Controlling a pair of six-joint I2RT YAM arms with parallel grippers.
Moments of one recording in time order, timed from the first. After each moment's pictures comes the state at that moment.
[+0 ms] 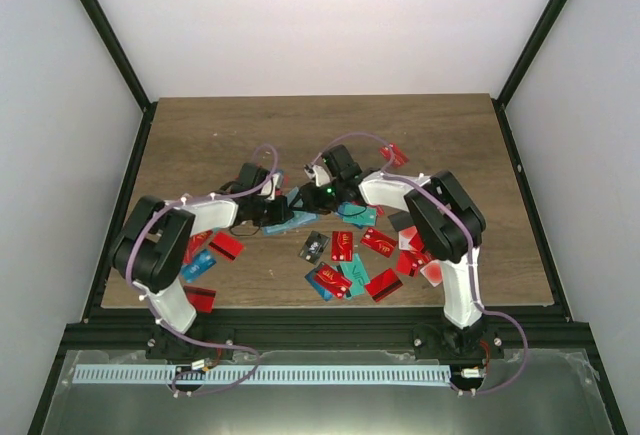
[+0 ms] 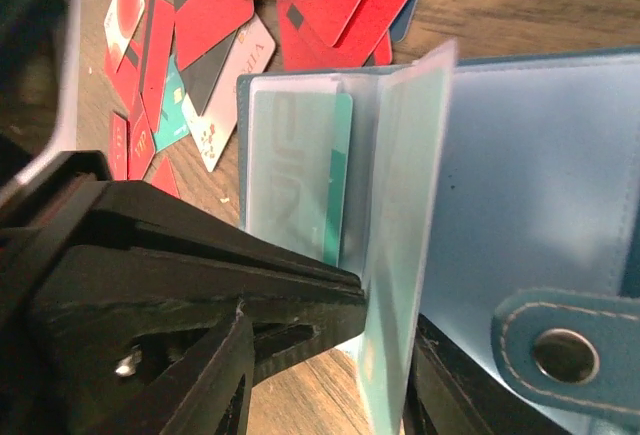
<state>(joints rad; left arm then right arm) -0.42 1.74 0.84 -0.09 0.42 -0.50 0.63 2.04 1.29 -0.13 -0.66 0.57</state>
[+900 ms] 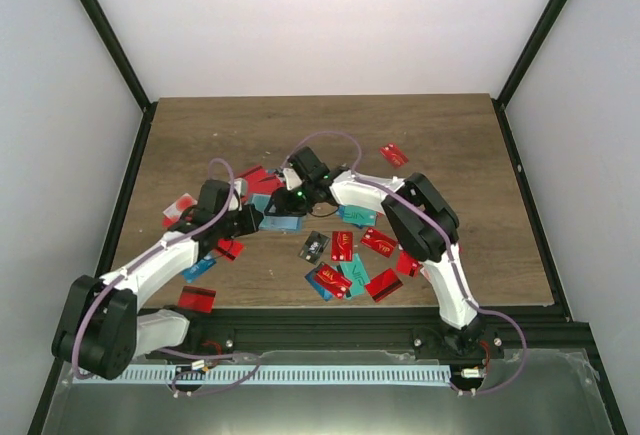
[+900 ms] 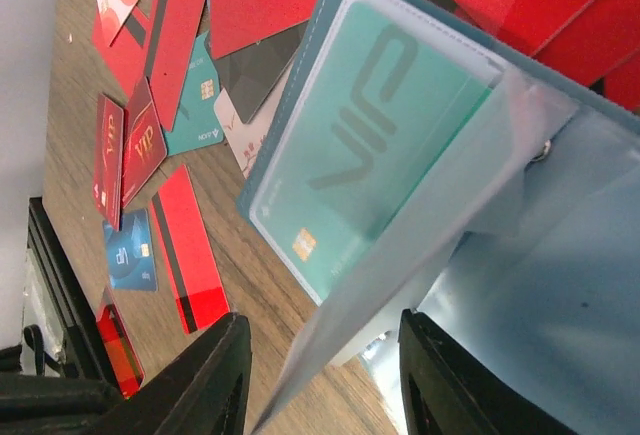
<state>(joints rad) -0.35 1.21 0.58 -0.16 0.25 -0.54 0.77 2.16 1.52 -0.26 -0.57 0.57</state>
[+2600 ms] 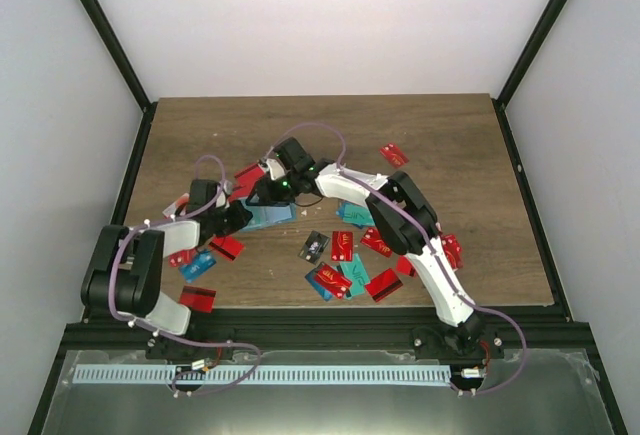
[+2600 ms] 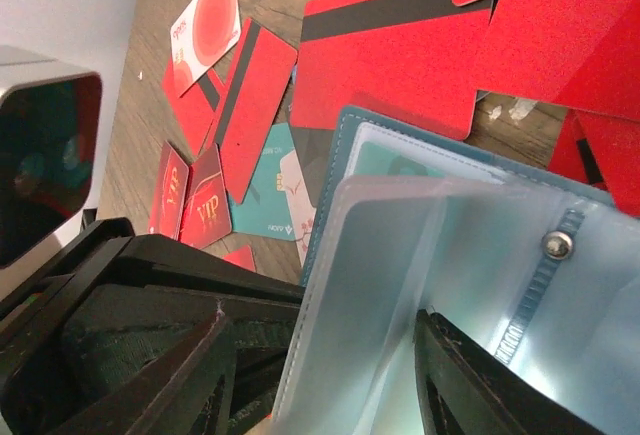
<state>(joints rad) -0.13 1.51 0.54 0.07 0.38 -0.58 0.78 2.36 1.81 -0.28 -0.65 0.56</state>
